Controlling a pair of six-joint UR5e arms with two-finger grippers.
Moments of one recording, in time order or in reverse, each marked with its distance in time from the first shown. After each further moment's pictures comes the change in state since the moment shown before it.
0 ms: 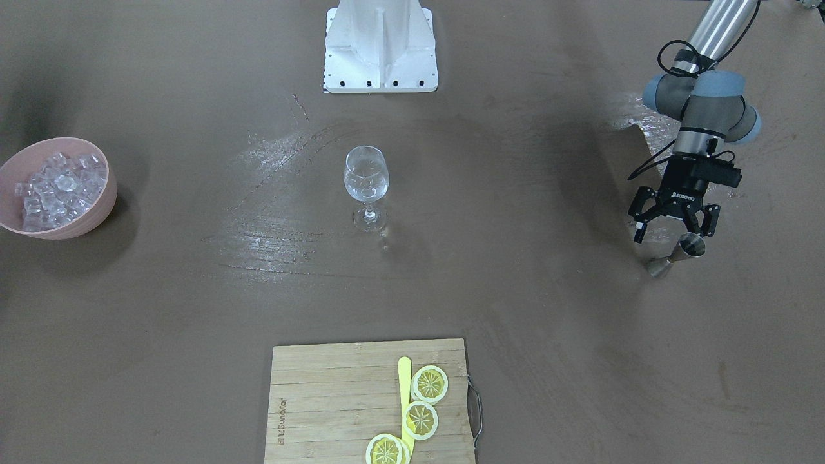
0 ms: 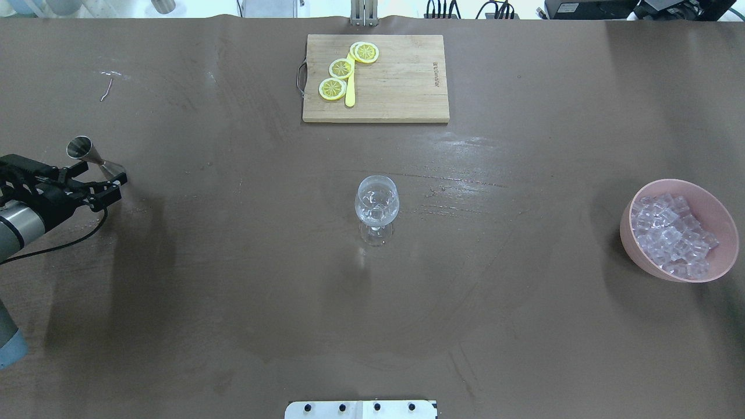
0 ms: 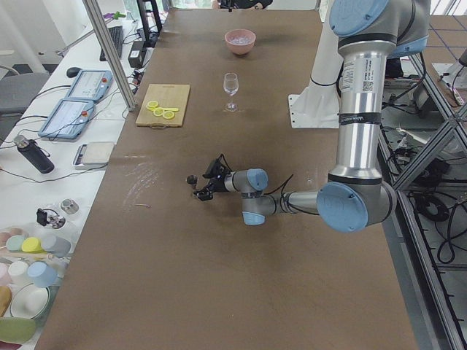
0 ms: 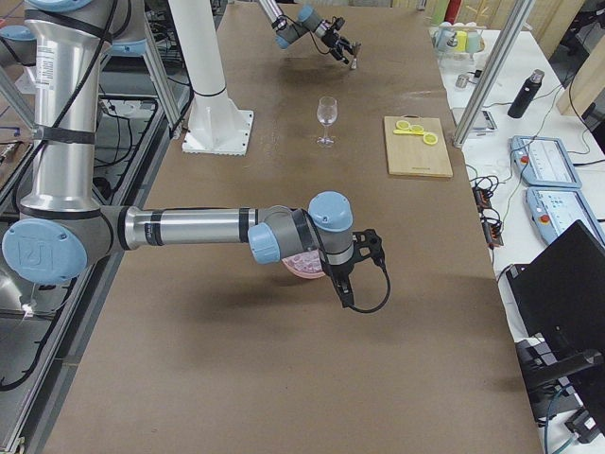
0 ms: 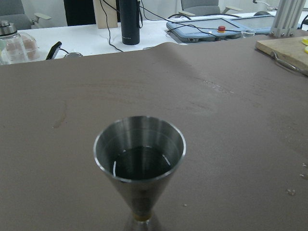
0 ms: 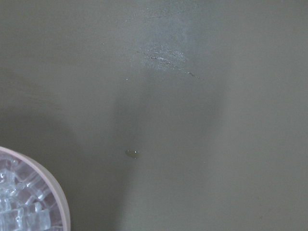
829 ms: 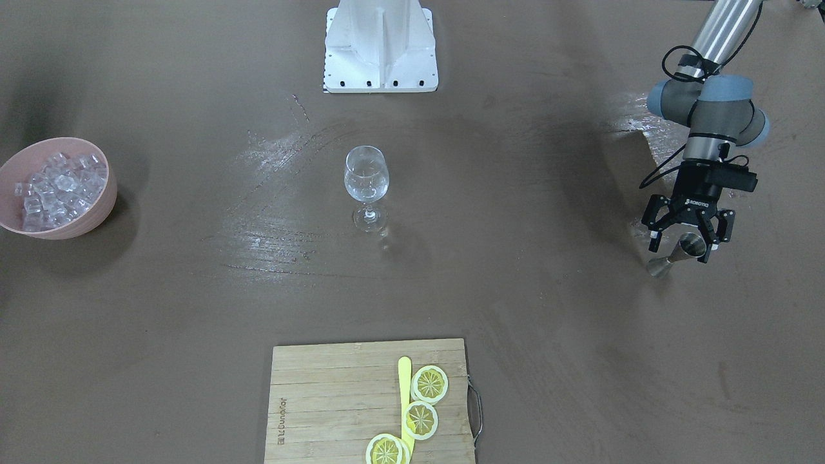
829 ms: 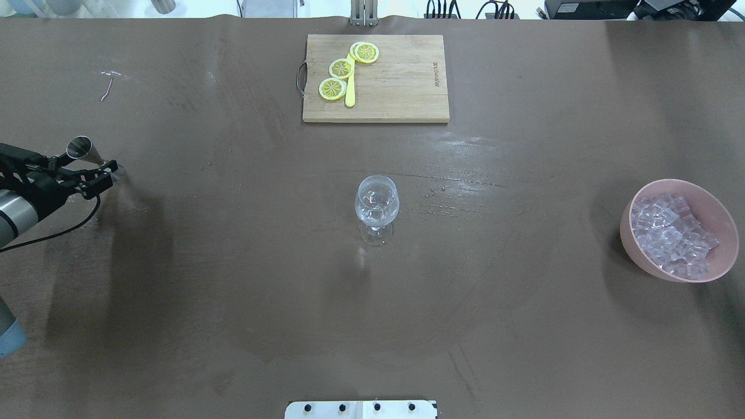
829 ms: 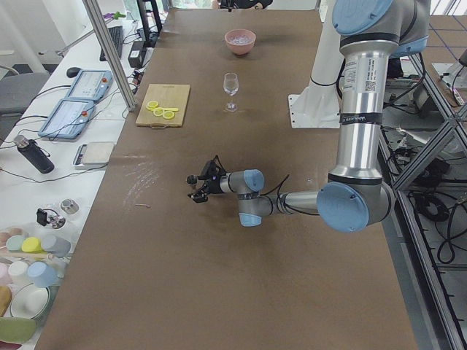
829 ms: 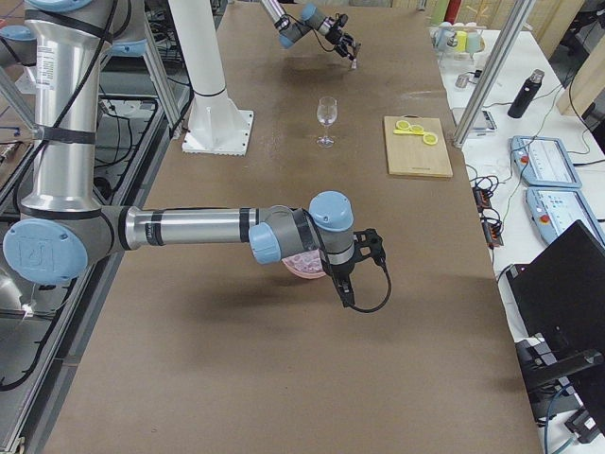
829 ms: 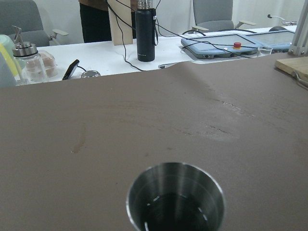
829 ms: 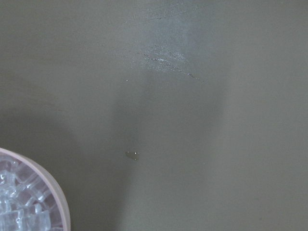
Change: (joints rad) left arm -0.040 -0.014 0.022 0.005 0.005 -0.003; right arm 0.000 0.003 -0.001 0.000 -0.001 0.000
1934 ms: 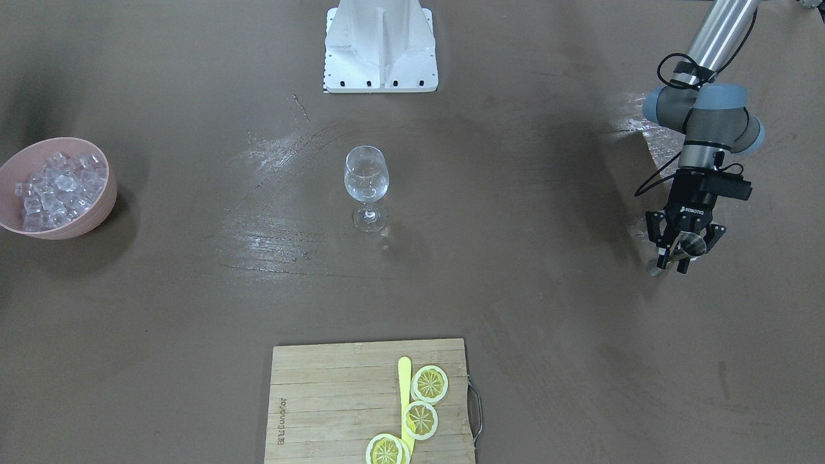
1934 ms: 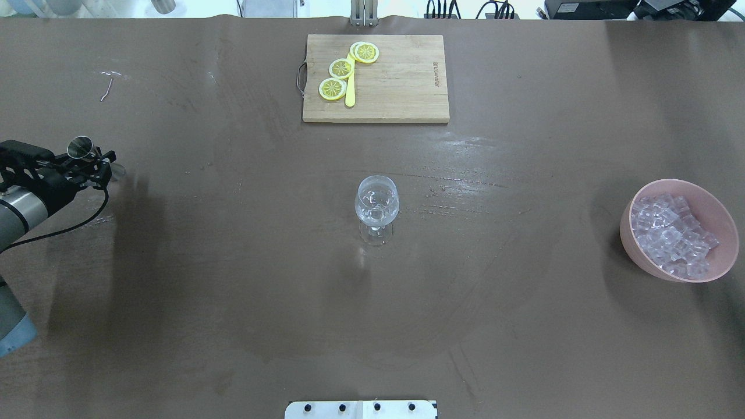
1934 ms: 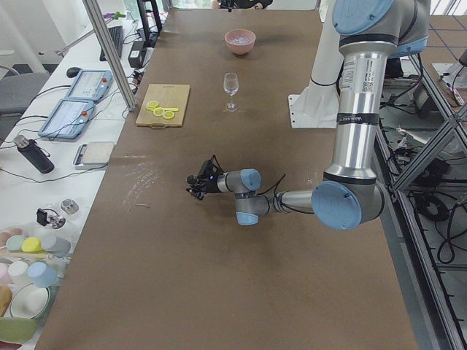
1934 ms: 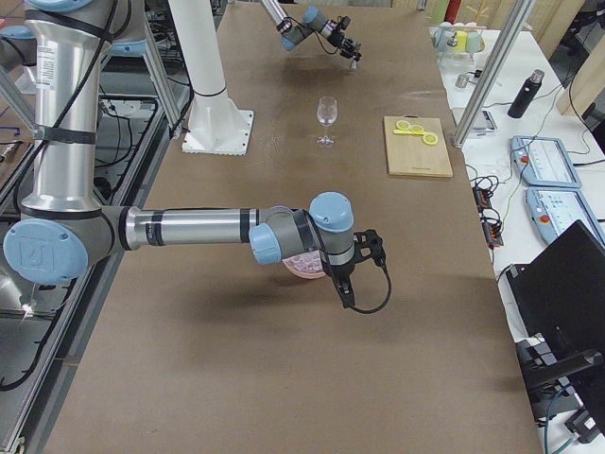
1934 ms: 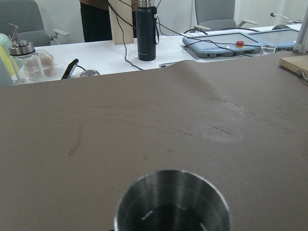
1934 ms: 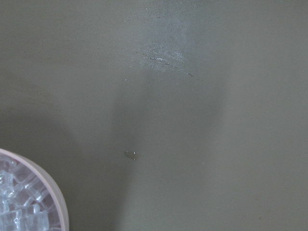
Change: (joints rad) left arm -0.003 -0.032 0.034 -0.003 0.000 0.000; right arm 0.000 0.001 -0.005 0.001 -0.001 0.000
